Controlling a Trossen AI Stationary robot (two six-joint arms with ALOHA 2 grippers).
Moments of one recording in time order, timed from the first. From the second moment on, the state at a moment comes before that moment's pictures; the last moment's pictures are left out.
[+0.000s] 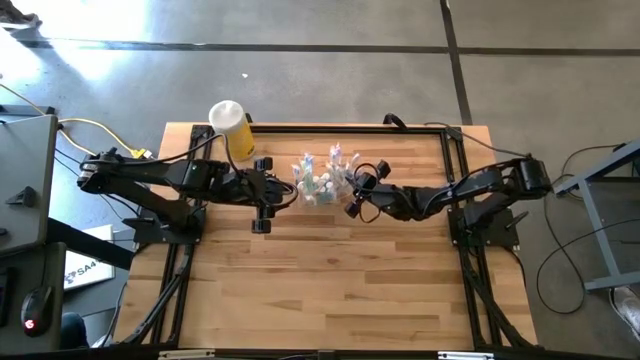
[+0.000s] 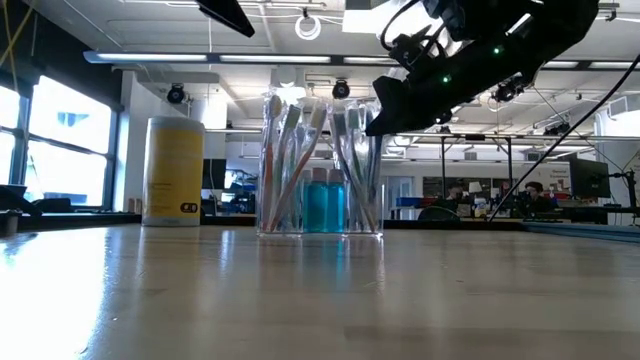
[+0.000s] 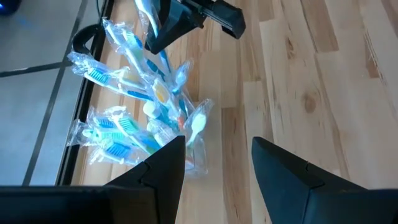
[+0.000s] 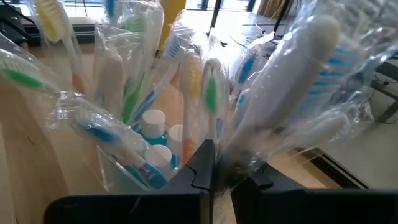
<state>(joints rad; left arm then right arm) -0.12 1.21 1.25 -0.76 -0.30 0.07 0.01 1.51 0.66 0.46 0.70 0.09</state>
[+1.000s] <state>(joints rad) -0.12 1.21 1.25 -0.78 -0.27 0.07 0.05 1.65 0.76 0.42 0.76 0.08</state>
